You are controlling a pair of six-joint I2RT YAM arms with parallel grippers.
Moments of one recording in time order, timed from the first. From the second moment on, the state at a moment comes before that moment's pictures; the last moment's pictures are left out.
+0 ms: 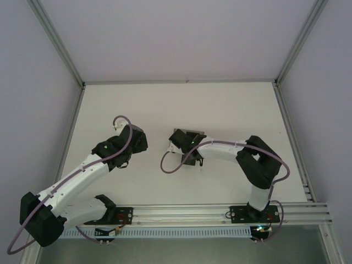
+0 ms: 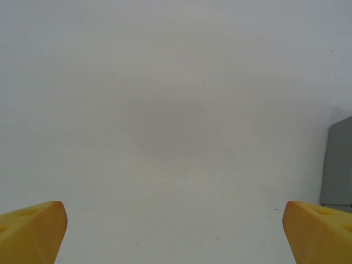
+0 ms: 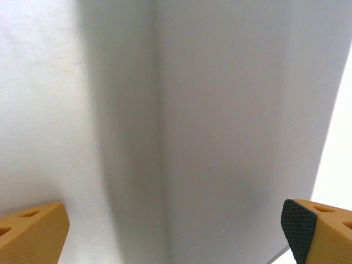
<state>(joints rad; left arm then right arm) -0.61 1.06 0.87 -0.75 -0.52 -0.66 0.92 1.79 1.11 -0.52 0.41 -0.62</state>
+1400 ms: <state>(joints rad) 0.11 1.49 0.40 0.66 0.08 -0.29 -0.03 1.56 0.37 0.75 -0.12 0.14</state>
